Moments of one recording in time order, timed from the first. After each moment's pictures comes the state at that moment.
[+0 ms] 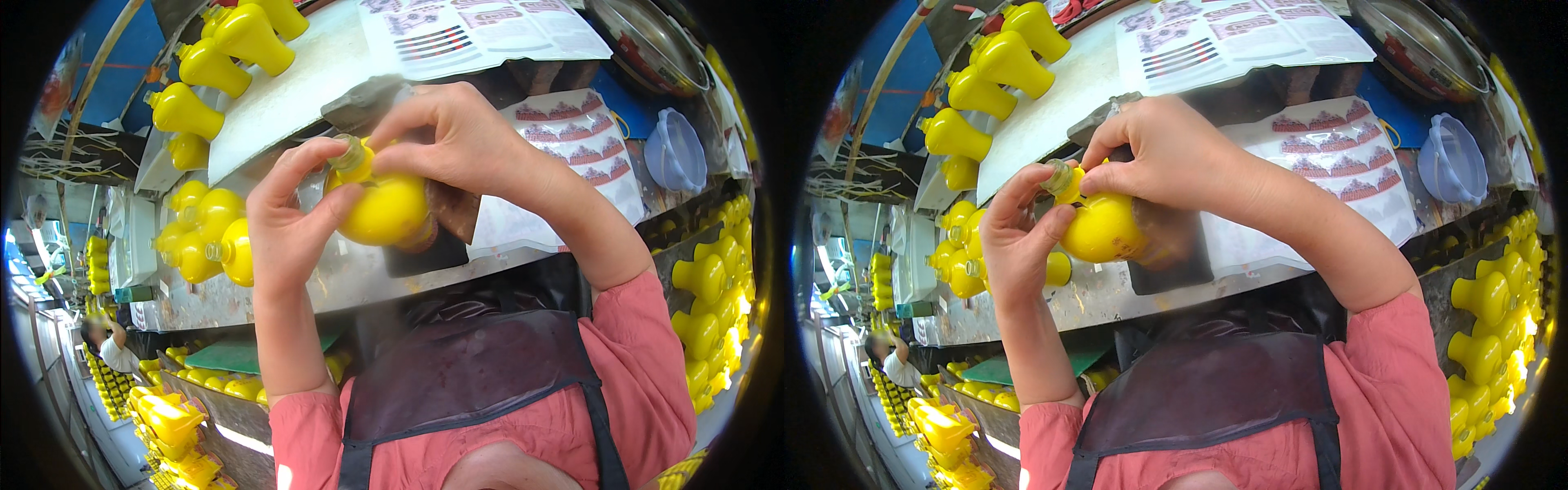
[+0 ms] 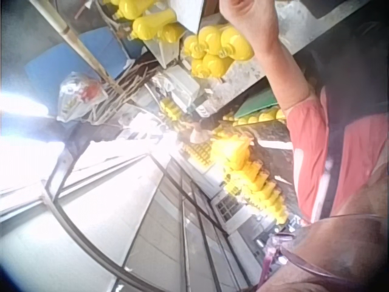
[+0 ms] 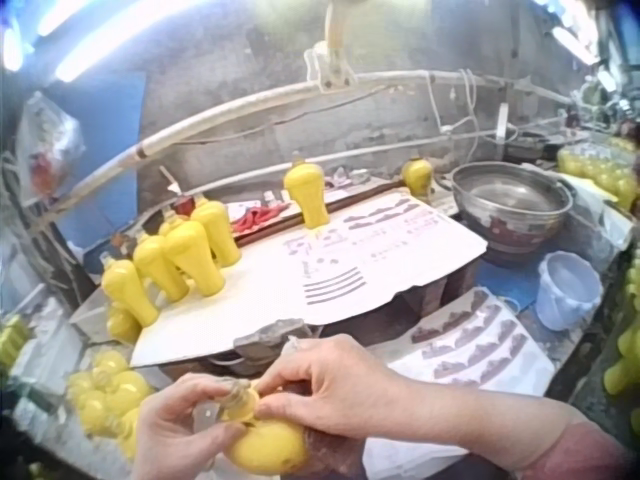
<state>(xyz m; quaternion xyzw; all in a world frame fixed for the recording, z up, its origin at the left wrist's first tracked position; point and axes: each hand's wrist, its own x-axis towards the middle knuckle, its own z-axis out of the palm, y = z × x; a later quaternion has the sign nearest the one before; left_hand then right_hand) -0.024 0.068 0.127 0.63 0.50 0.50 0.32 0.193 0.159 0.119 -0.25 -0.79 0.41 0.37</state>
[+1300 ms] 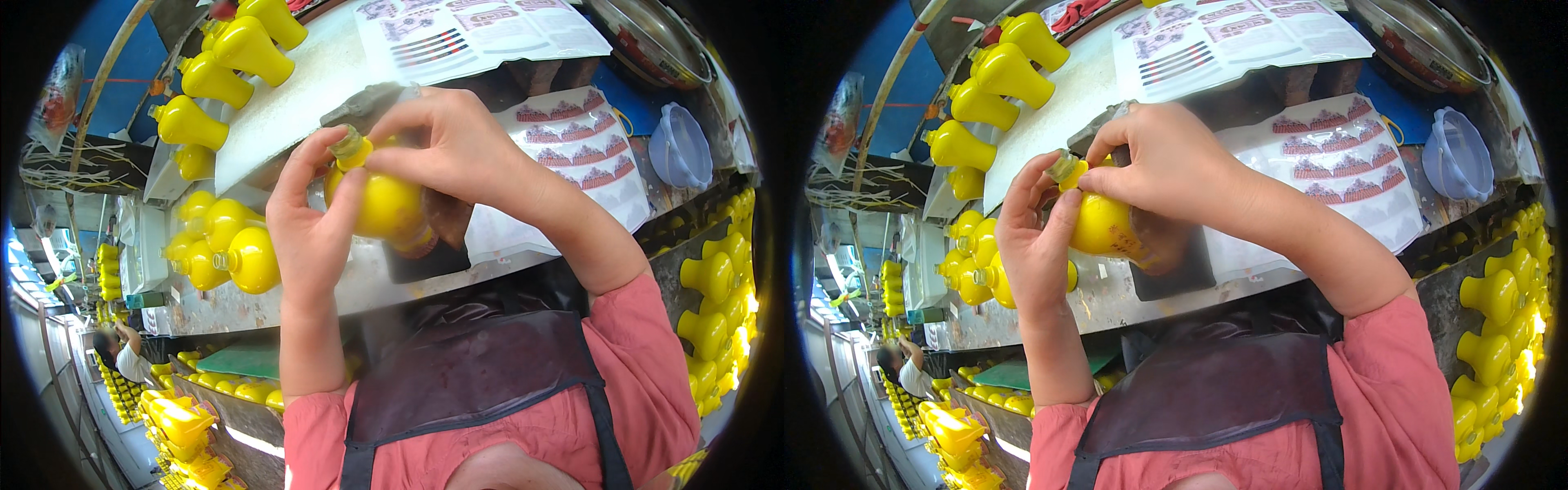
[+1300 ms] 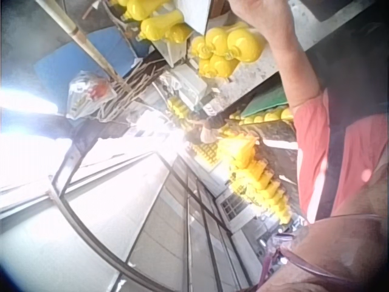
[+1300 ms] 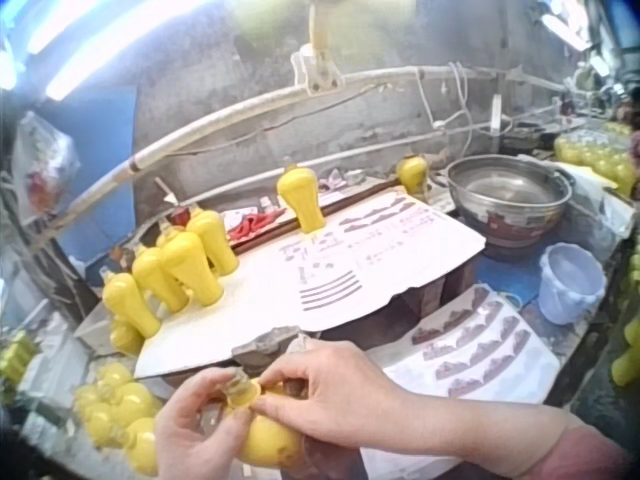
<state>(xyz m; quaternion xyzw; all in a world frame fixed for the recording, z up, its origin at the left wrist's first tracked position) 0.006 0.073 0.124 0.59 0.56 0.51 0.26 0.193 0.157 0.114 -0.32 -0.77 0.37 0.41</state>
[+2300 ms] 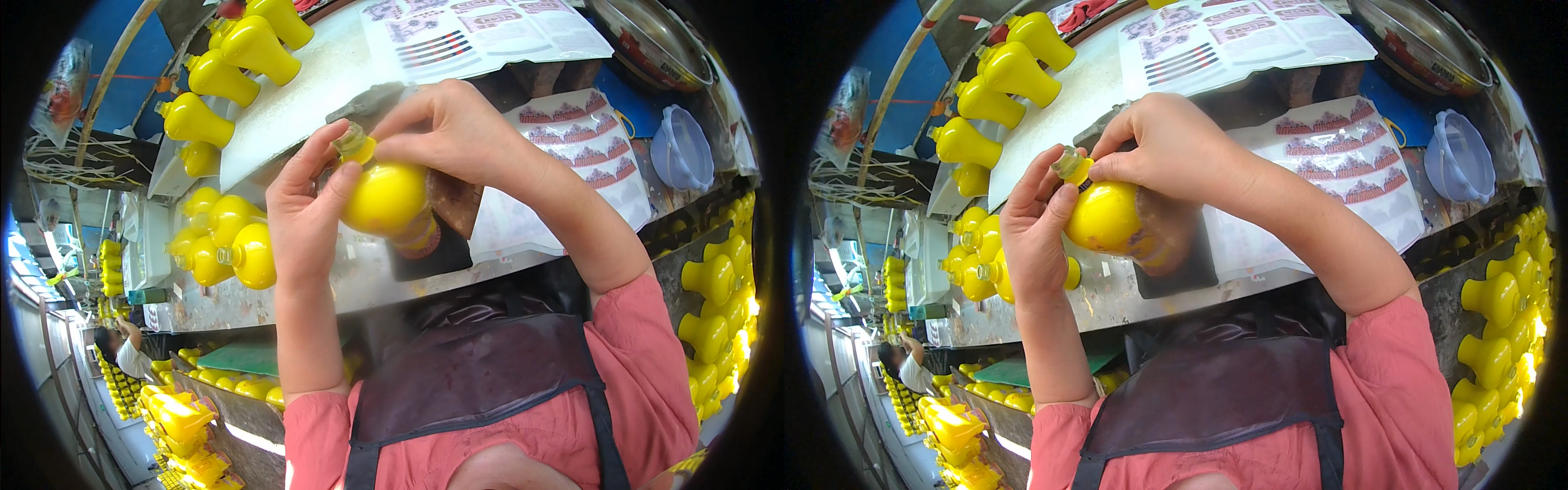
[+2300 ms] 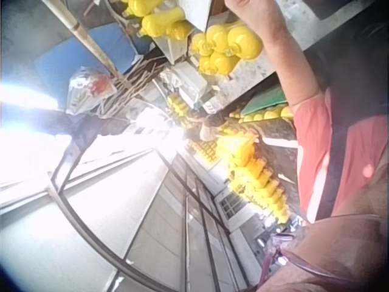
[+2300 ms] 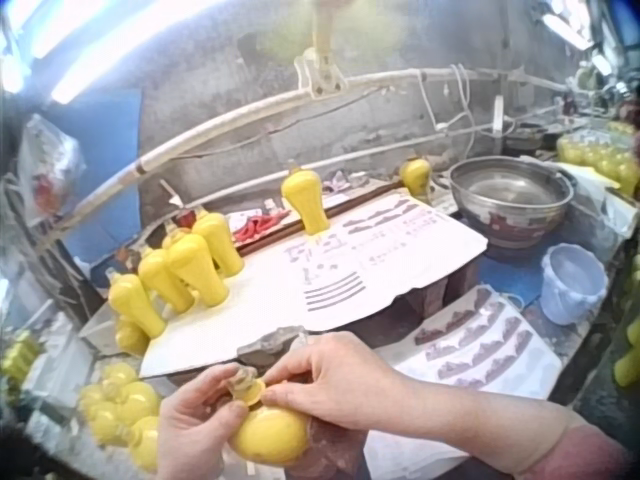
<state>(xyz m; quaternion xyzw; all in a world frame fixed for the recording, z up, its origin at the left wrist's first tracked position) -0.003 0.077 0.123 0.52 0.49 0.56 0.41 0.193 0.169 0.115 -0.30 -0.75 0.46 0.37</state>
